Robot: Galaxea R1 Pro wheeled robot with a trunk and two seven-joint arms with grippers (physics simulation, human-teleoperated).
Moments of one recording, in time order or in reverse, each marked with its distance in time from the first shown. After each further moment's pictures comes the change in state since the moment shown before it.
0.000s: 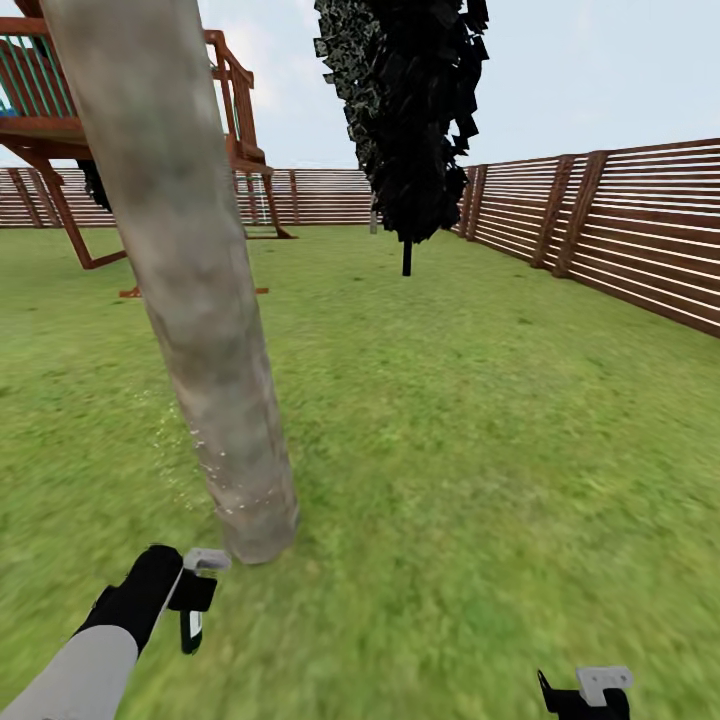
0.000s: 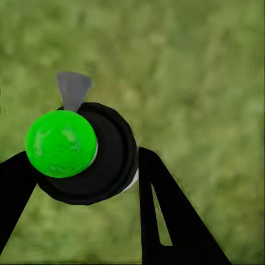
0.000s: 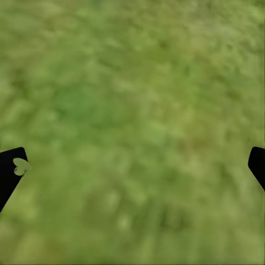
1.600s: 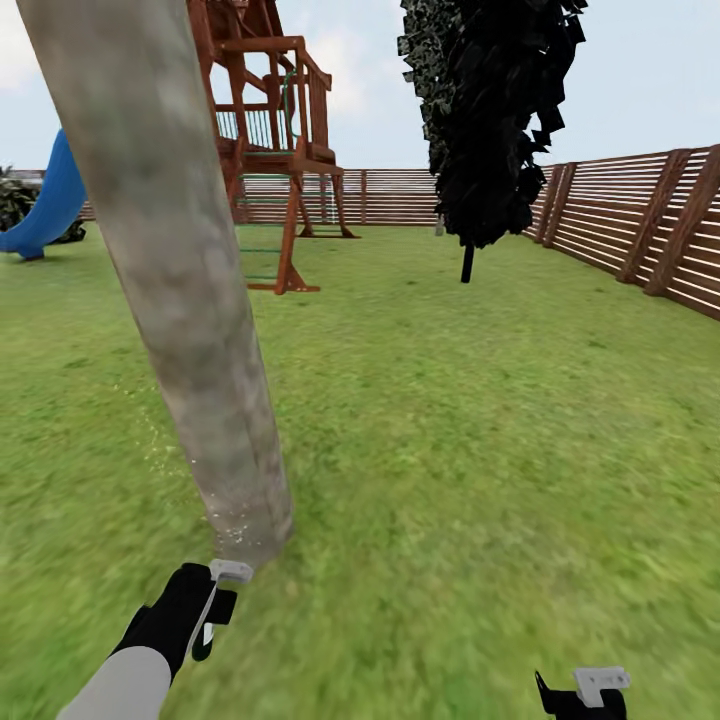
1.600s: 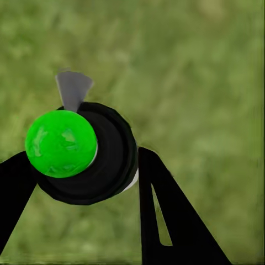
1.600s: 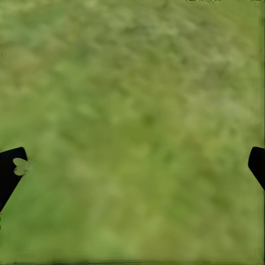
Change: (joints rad) left arm 0.055 -0.115 0.009 -0.019 0.016 -0.049 0.233; right arm 0.000 0.006 0.001 0.003 0.002 0.000 0.000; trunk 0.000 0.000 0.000
